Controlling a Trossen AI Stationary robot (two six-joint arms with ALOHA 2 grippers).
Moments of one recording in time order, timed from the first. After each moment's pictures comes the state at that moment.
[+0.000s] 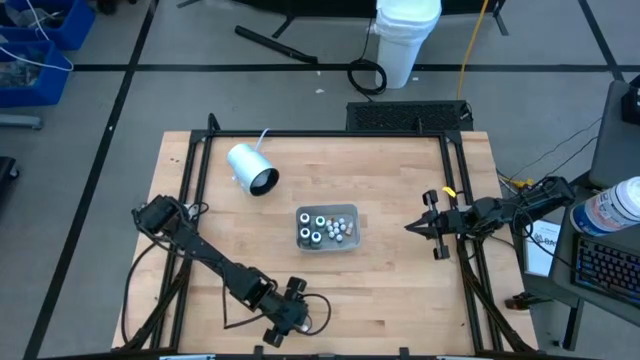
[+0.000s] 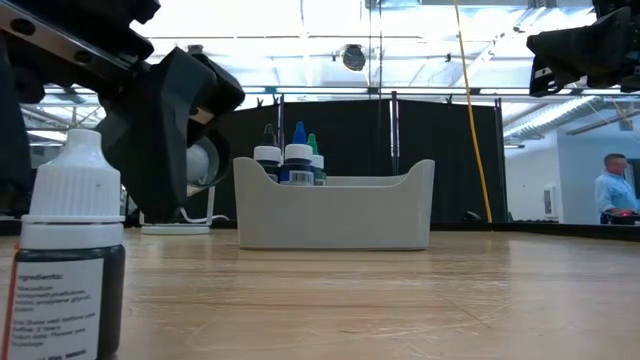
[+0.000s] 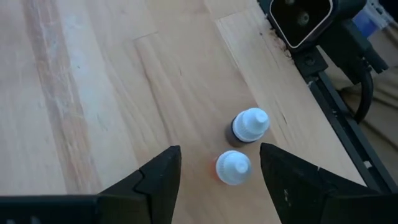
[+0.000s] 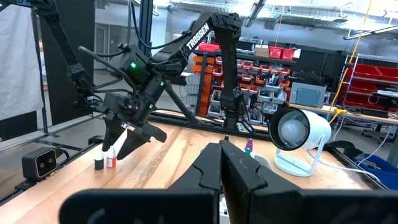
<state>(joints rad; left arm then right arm) -0.62 1.93 1.16 -0.12 -0.05 -0.21 0.34 0.13 0.02 0.24 0.19 -0.15</state>
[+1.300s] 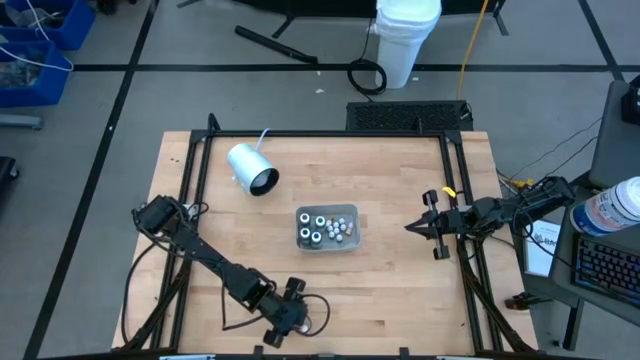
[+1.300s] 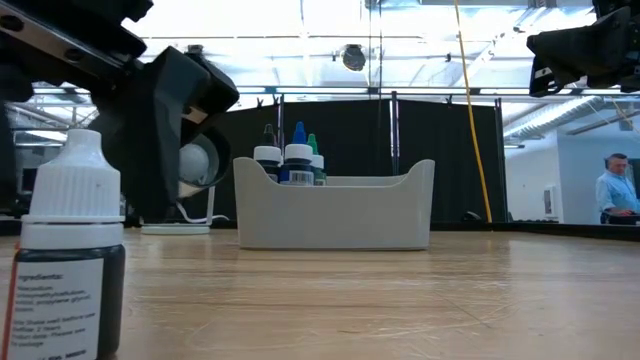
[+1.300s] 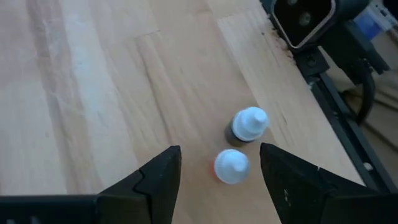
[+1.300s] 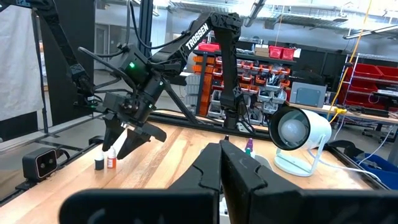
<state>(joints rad) -0.63 1.92 1.16 -0.13 -0.07 -0.23 0.34 0.13 0.02 0.24 0.19 -0.14</state>
